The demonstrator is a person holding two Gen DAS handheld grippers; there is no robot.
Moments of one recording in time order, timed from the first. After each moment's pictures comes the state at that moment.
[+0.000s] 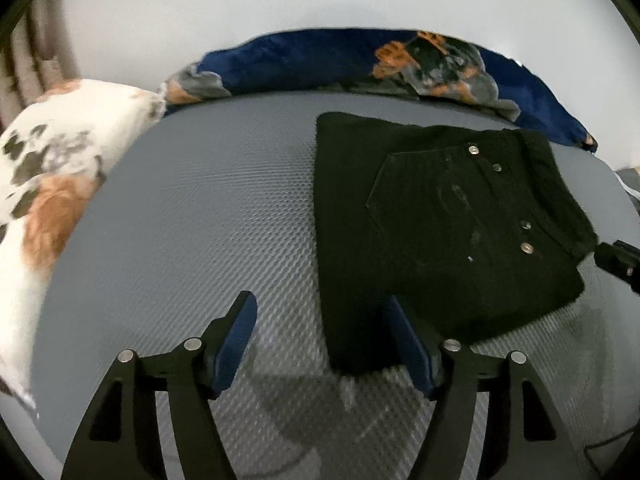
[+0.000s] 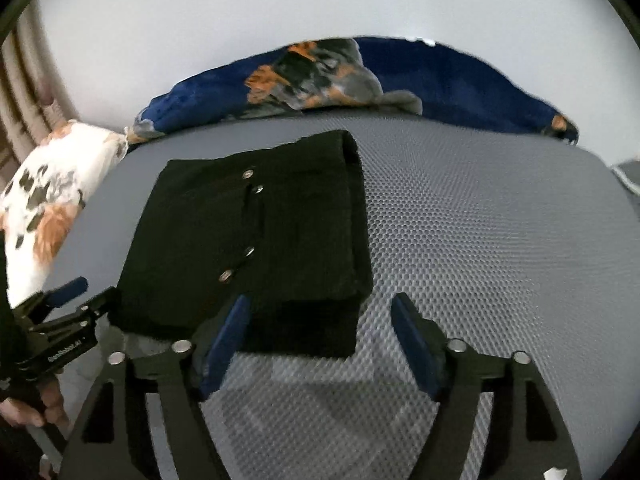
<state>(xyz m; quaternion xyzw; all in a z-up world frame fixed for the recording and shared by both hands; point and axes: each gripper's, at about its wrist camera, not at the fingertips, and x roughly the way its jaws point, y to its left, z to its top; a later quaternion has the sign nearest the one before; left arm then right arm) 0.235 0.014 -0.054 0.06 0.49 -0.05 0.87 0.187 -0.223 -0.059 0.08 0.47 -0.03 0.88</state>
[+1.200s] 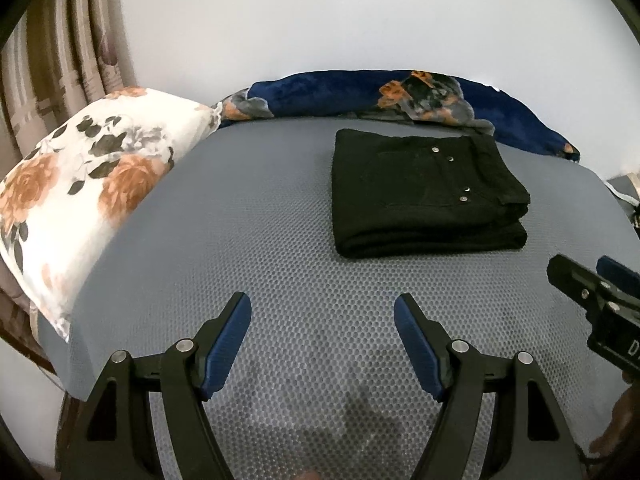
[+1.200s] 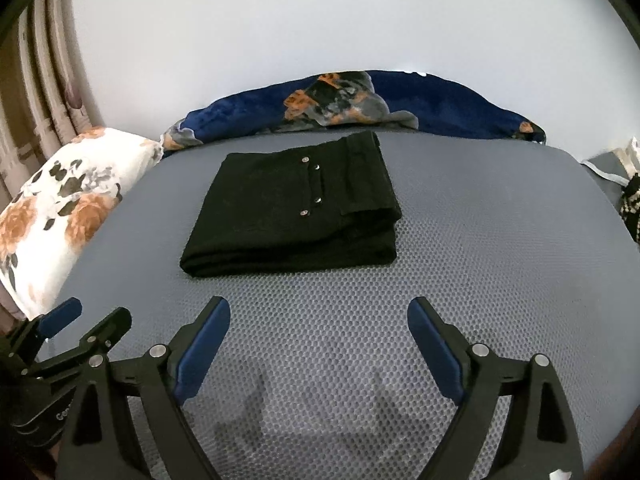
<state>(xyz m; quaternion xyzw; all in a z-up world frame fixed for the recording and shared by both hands) 0.097 0.019 0.001 0.06 0.44 -0.01 0.90 0.076 -0.161 -0.029 0.08 0.41 -0.04 0.91</state>
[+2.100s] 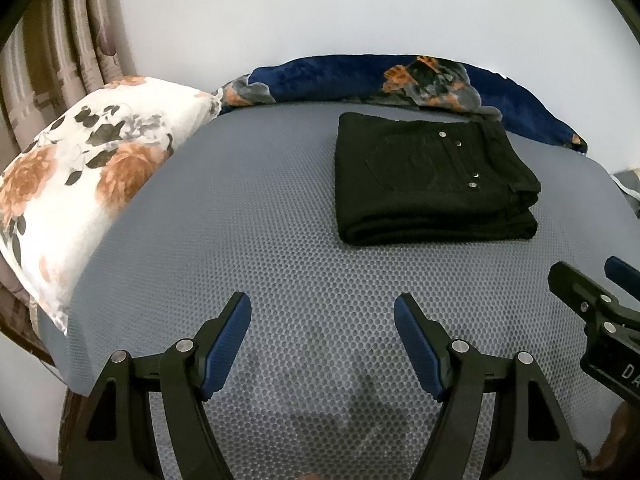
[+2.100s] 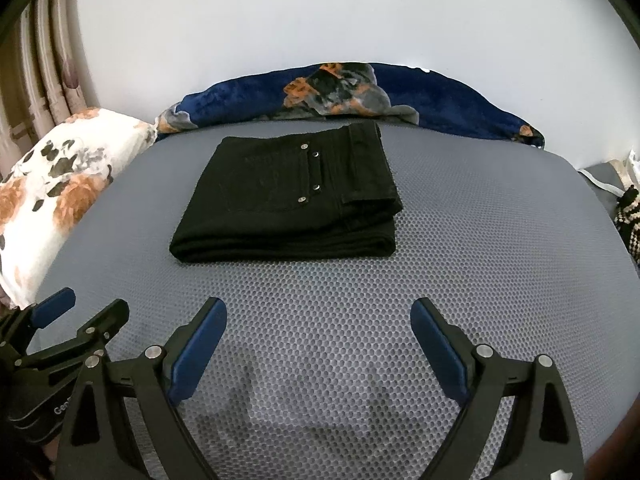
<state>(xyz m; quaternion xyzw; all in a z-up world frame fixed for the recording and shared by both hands) 0.104 0.019 -0.012 0.06 0.46 -0.01 0.89 0.081 -0.151 -0.037 0.05 0.43 -0.05 0.90</state>
